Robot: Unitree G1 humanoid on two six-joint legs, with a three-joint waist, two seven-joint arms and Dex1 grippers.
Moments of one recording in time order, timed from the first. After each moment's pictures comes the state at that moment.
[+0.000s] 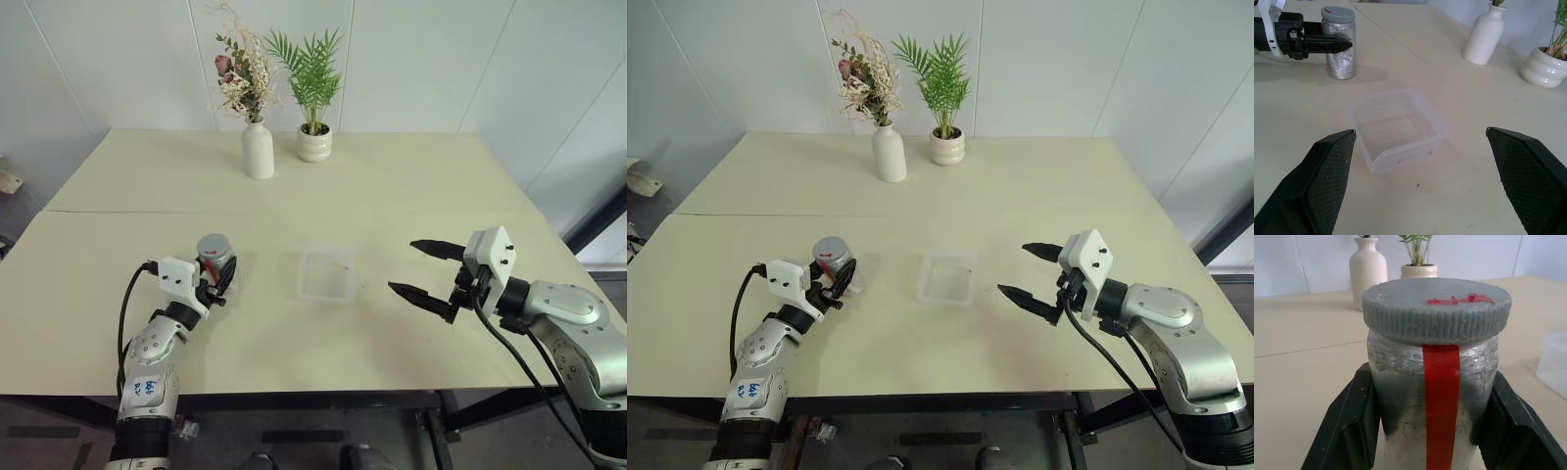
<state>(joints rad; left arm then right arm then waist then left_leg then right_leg) -0.32 0.30 0.22 0.15 -0.27 -0.05 -0.39 -0.31 -0.73 -0.13 -0.33 0.51 0.39 0.85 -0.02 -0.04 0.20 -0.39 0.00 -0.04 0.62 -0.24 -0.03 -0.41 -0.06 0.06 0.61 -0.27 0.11</state>
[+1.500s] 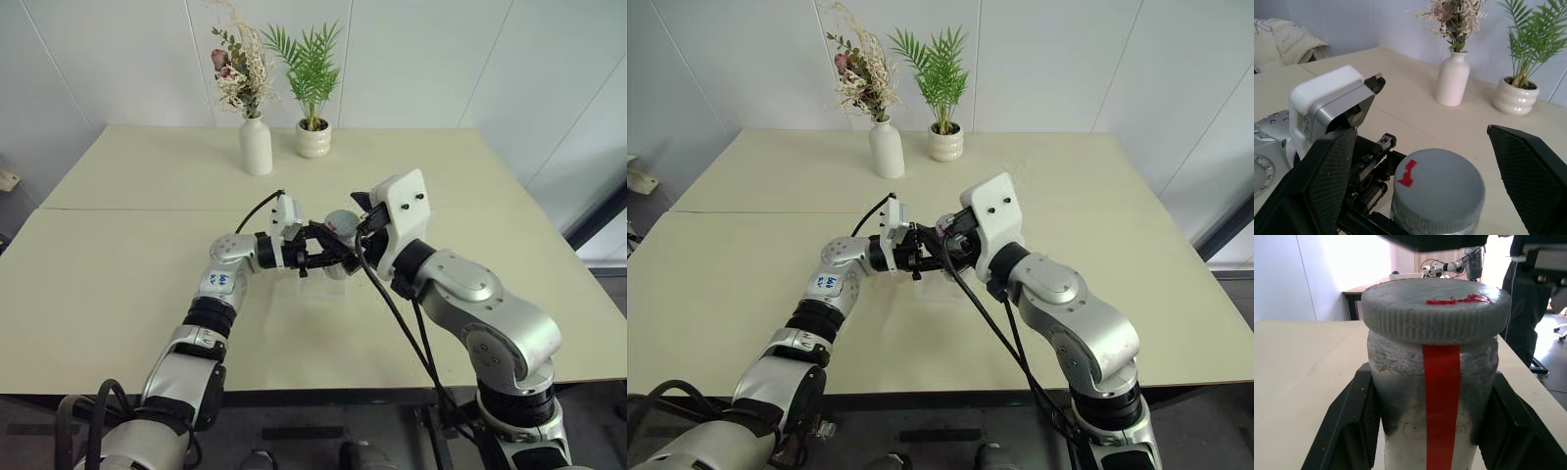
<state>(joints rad) -0.97 0.21 -0.02 0.75 -0.29 -0.11 -1.18 -0.66 -0.30 0.11 -0.61 0.46 0.96 0.14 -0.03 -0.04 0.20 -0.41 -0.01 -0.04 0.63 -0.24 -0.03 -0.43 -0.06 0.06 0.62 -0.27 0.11</state>
